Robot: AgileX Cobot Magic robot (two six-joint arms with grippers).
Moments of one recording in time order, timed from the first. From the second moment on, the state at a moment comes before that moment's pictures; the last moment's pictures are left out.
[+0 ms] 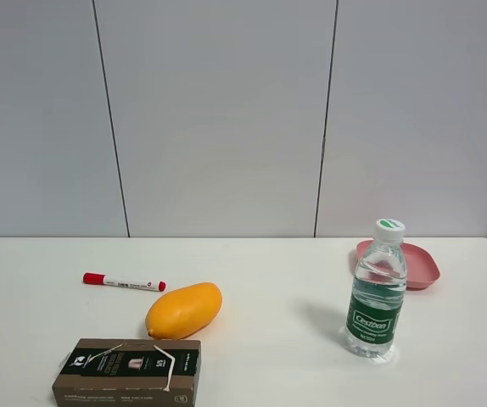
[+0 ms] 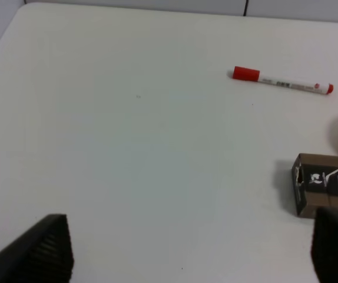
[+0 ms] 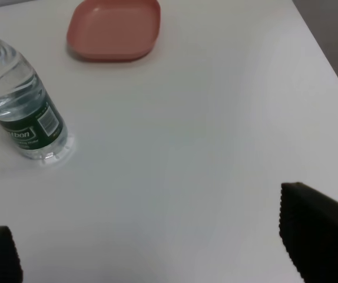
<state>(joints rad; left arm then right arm) 0.04 -0.01 -0.51 0.01 1.04 -0.08 -0.02 0.00 -0.49 0.06 1.06 -0.03</state>
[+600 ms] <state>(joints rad) 0.04 -0.01 -0.51 0.01 1.05 -0.07 -0.02 0.00 -0.49 0.06 1.06 -0.03</state>
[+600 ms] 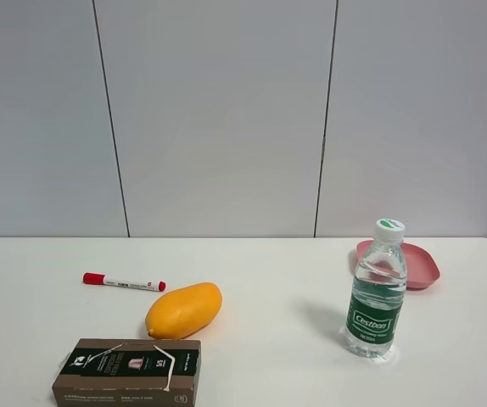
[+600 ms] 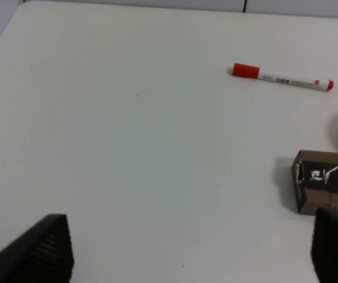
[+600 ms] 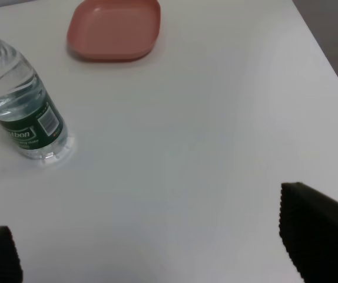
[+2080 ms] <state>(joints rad) 0.04 -0.01 -0.51 -0.01 1.05 -0.03 -0.02 0.00 -0.49 0.06 1.06 -0.03</state>
